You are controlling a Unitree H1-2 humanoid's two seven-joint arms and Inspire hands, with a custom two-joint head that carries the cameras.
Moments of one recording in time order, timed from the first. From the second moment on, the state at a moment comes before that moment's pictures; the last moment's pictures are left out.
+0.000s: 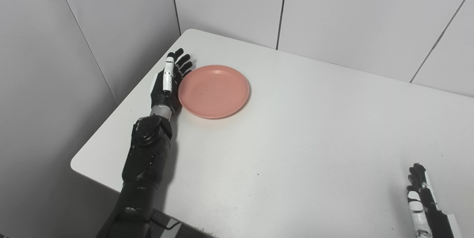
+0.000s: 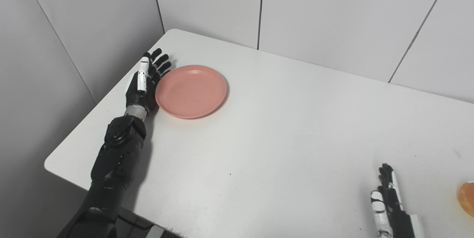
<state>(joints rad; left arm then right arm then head) -0.38 0.27 0.38 0.36 -0.37 0.03 -0.02 0.06 -0.14 0.07 -0.21 -0.09 -0.02 0.14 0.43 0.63</state>
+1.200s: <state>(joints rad) -0.43 0.12 0.21 0.31 -0.36 0.09 -0.02 0.06 -0.13 0.09 -0.20 -0.11 -0.02 0.11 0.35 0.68</state>
